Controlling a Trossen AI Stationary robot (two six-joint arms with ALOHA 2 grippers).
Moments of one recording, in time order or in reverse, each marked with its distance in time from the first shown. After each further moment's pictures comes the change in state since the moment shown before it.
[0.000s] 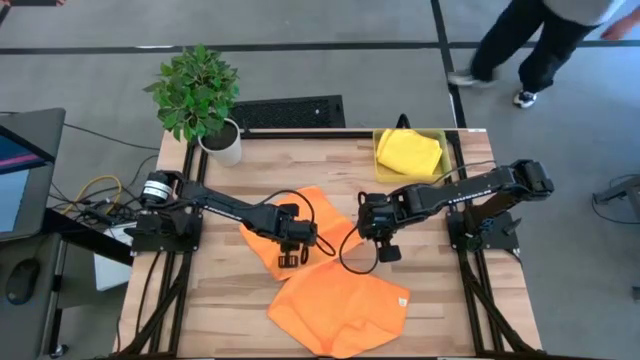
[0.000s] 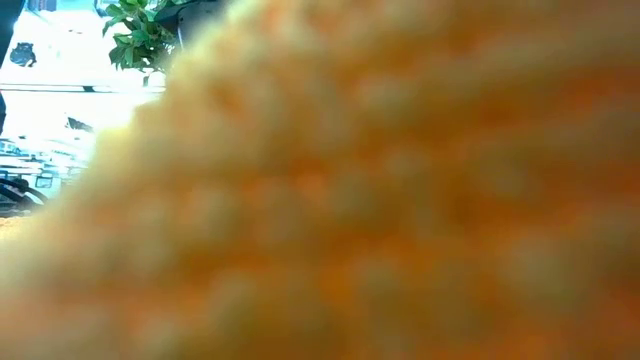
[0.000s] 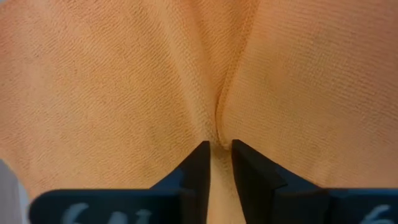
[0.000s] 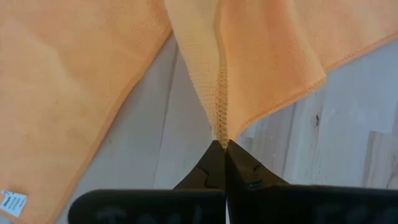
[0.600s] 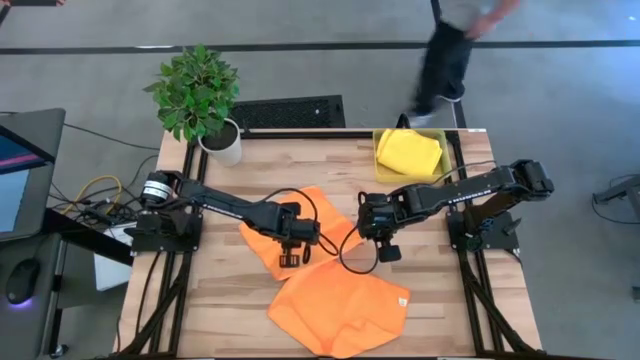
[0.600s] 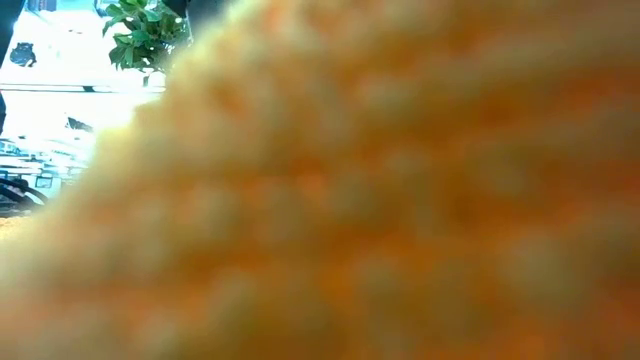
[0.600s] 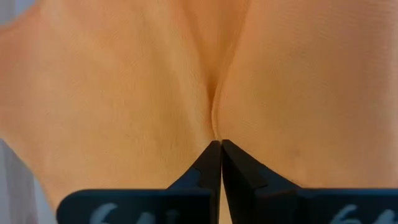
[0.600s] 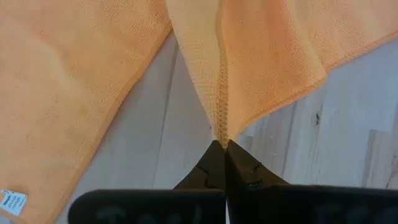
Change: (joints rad) left arm -0.002 0.000 0.084 -0.097 0.016 -0.004; right arm 0.000 0.000 0.000 -0.003 -0.001 0.000
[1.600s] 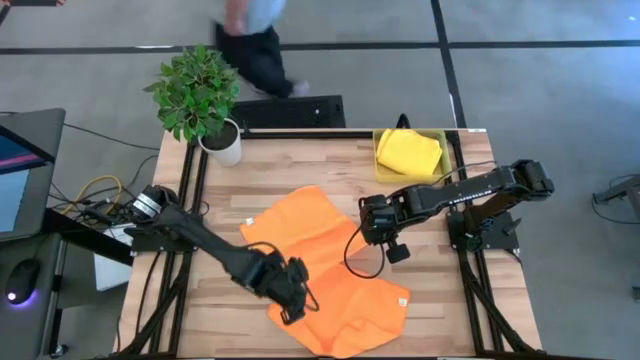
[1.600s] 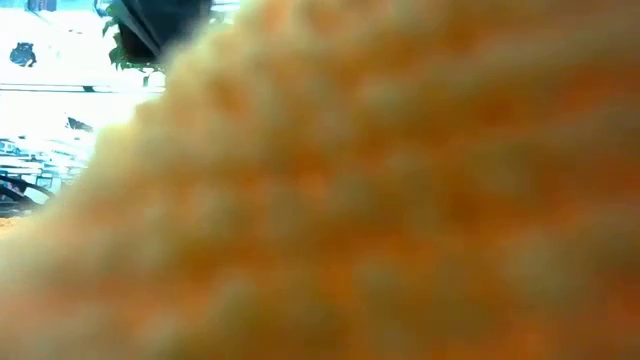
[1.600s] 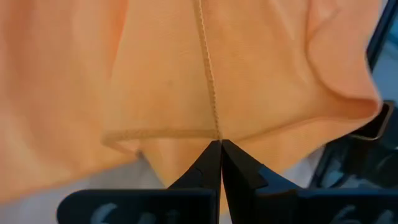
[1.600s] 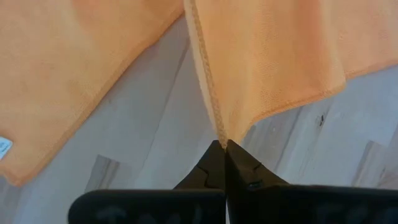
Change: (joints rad) left arm -0.372 0.001 0.194 -0.051 0.018 -0.845; right arm 0.009 -0.003 0.000 -0.064 -0.003 -0.191
